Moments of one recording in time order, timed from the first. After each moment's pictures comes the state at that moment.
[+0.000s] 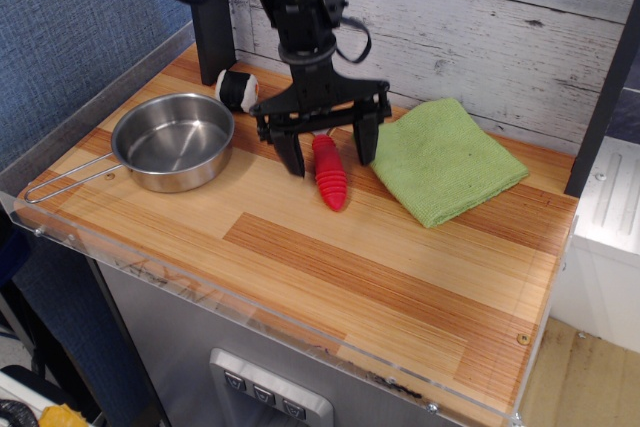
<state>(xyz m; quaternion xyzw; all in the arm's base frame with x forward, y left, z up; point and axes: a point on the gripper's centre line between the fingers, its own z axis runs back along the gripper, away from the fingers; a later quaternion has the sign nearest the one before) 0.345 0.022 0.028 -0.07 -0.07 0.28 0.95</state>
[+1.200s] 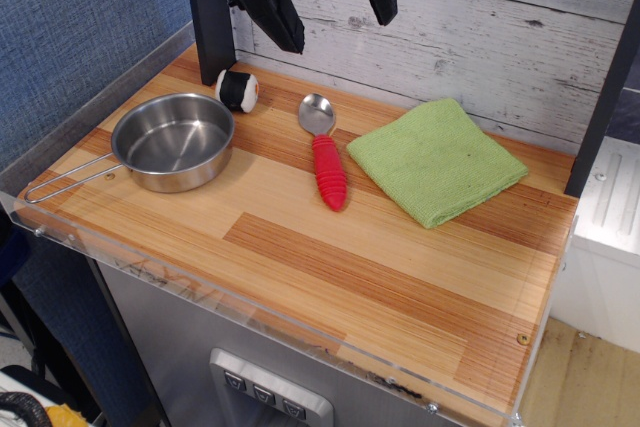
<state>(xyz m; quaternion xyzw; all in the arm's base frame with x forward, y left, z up) 0.296 -0.005 0.174 -0.15 -0.16 0.23 0.95</state>
